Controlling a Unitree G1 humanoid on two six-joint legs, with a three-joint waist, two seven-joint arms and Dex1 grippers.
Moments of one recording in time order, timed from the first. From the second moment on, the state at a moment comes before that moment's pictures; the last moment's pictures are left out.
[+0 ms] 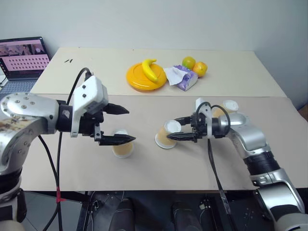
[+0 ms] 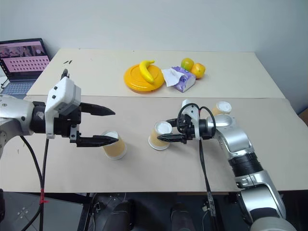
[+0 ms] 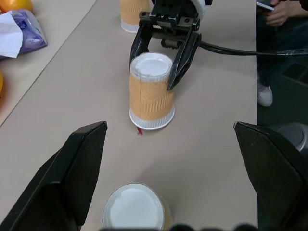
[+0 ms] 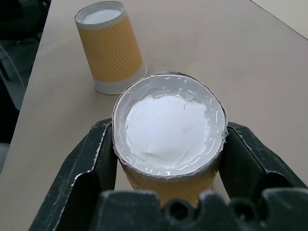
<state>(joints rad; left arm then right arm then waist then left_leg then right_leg) -0.60 1.00 0.17 -0.60 -0.71 1.10 -1.06 -0.70 -0.56 0.23 0.20 0.37 0.39 1.23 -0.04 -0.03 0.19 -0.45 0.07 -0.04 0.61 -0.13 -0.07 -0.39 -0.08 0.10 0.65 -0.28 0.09</state>
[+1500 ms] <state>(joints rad) -0.86 0.83 -0.15 -0.30 -0.62 0.82 -1.16 -0.48 -0.83 -0.25 0.48 0.30 0.17 1.00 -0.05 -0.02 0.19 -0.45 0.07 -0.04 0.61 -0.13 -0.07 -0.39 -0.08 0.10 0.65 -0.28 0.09</state>
